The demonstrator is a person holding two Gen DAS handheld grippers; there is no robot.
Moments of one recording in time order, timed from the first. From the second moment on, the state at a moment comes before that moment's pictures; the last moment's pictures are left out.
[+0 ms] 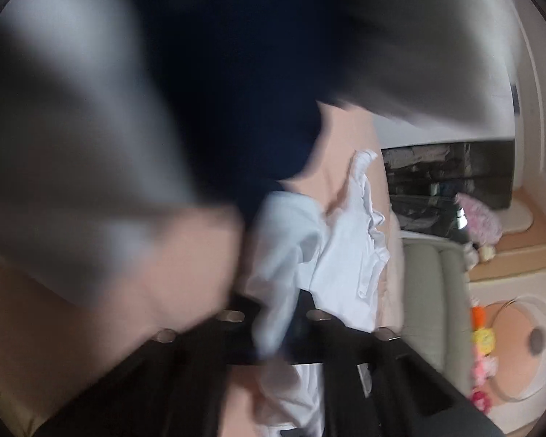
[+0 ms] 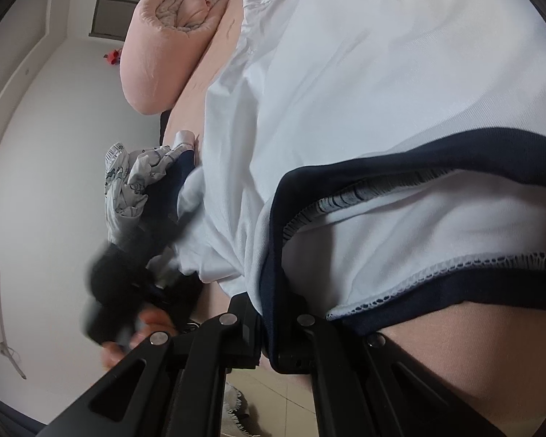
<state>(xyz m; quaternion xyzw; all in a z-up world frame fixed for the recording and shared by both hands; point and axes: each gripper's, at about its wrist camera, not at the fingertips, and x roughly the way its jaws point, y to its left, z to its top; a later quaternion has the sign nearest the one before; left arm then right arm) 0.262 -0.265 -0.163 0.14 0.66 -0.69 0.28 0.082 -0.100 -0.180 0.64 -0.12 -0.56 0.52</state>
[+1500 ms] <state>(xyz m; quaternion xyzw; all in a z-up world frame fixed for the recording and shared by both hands) 0.113 -0.096 -0.076 0.44 -0.32 -0.81 0.23 0.040 -0.050 -0.142 0.64 -0.07 -0.60 0.47</state>
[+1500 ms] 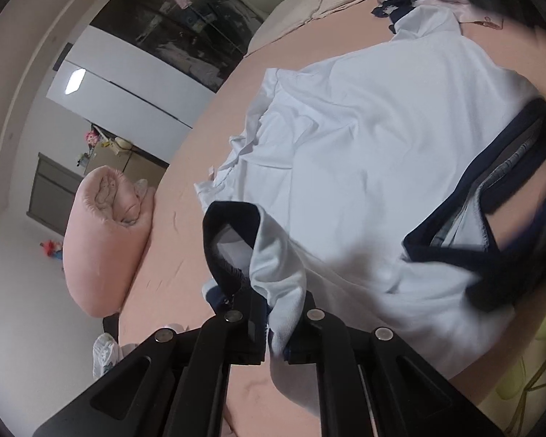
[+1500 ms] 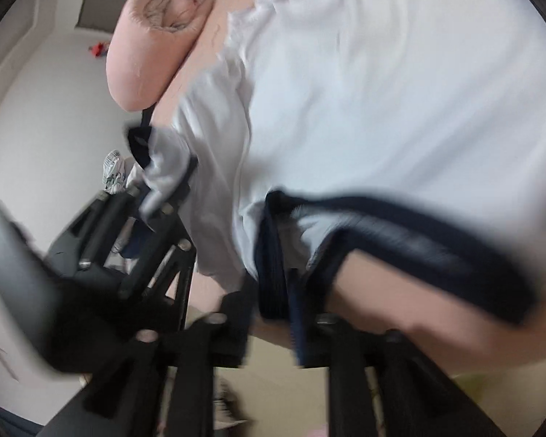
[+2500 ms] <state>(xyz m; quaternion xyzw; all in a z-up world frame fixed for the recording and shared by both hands) 0.123 -0.087 -0.069 0.43 -0.23 -0.83 0.27 0.055 -0.208 -0.061 0.55 0.26 -0.60 0.52</state>
